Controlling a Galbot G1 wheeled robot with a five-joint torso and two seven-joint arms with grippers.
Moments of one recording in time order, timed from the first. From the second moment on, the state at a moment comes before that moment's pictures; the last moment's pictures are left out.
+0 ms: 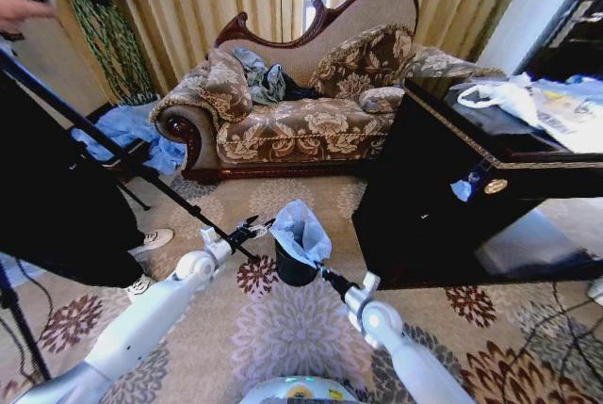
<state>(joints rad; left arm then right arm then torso) 0.85 -0.85 -0.04 -1.55 -1.07 0.08 0.28 -1.22 1.16 0.09 1.70 1.18 -0.22 0.03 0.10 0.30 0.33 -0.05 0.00</state>
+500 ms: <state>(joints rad) 0.84 -0.85 -0.02 -1.54 -1.08 0.09 0.26 -1.32 1.22 0.08 1.73 1.13 -0.21 0.04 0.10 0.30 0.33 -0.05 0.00</state>
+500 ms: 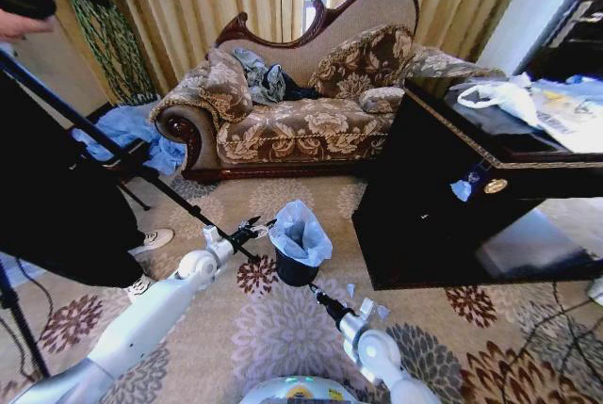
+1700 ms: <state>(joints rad) 0.83 -0.91 0.03 -1.57 -1.29 0.43 -0.10 -1.26 1.05 0.11 1.85 0.90 -0.17 0.00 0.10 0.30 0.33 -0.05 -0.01</state>
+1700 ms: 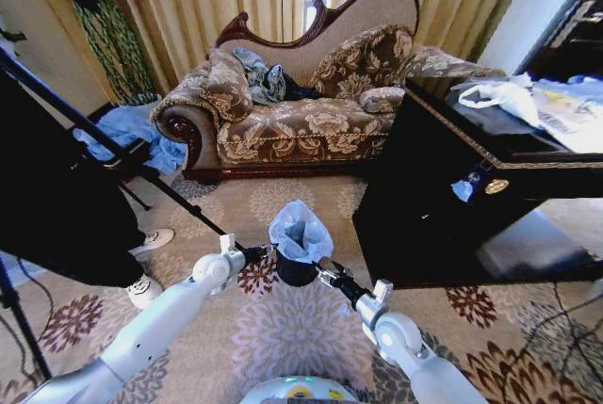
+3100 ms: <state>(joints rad) 0.82 -0.98 0.04 -1.46 -1.32 0.42 -0.05 -1.21 1.01 0.14 1.91 0.91 -0.15 0.01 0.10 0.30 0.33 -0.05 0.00</state>
